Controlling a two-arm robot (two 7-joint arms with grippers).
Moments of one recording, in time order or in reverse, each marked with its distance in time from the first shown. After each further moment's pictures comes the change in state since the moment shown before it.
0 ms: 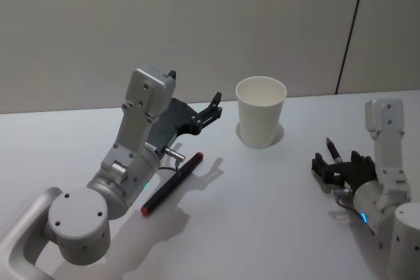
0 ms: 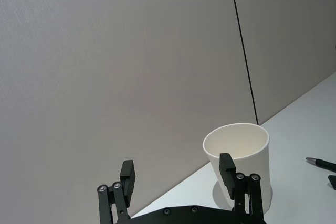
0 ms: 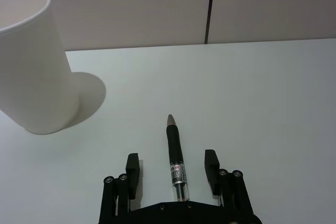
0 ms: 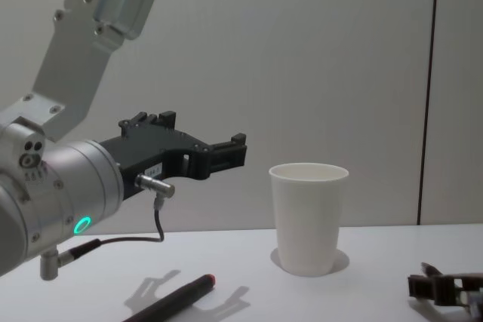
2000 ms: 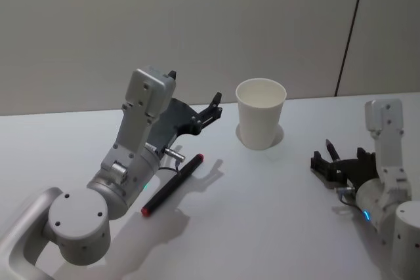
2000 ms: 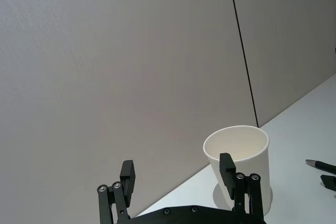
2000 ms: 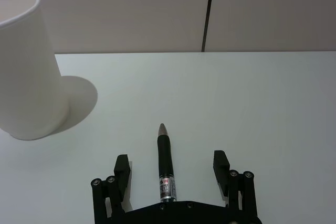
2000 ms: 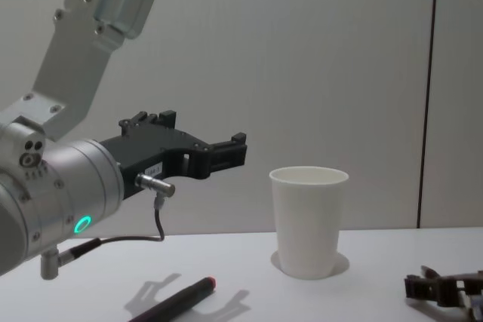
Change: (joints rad) left arm 0.000 0.000 0.000 0.000 0.000 0.000 0.000; right arm 0.035 0.030 -0.010 0.074 -0.009 -0.052 0.026
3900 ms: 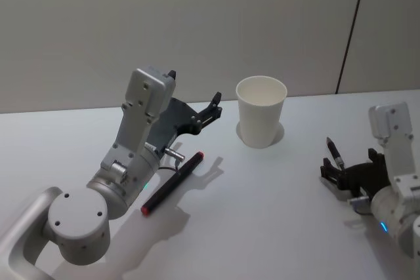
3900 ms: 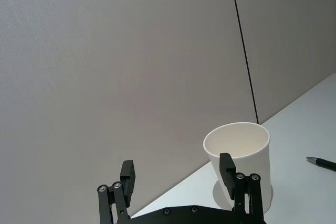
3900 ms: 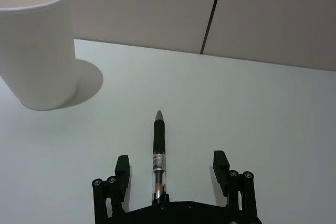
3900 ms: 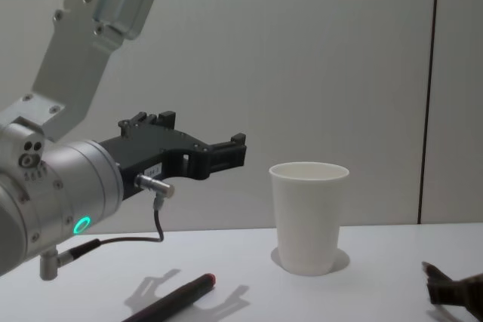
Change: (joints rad) left arm 0.000 0.000 0.000 0.000 0.000 0.000 0.000; right arm -0.085 0.089 -0.021 -0.169 -0.056 0.059 0.018
